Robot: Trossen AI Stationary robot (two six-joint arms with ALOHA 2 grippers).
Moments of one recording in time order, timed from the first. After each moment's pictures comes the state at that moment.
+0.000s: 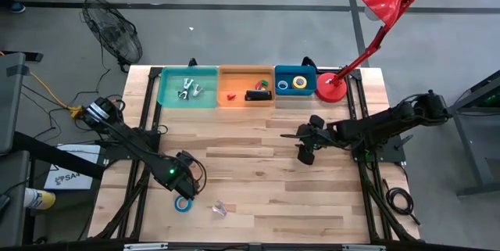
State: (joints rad) left arm -0.67 1.55 0.87 -1.02 -0.07 -1.61; right arm 0.10 1.28 0.49 -0.21 0.29 0.39
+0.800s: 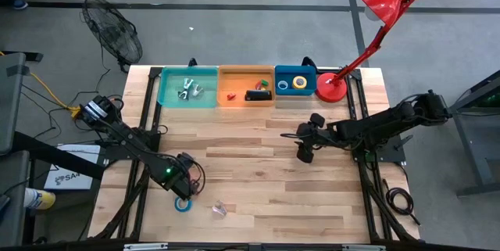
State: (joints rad) left arm -0.68 1.55 0.75 -0.82 -0.16 -1.62; right arm 0.10 1.28 0.49 -0.20 0.36 0.38
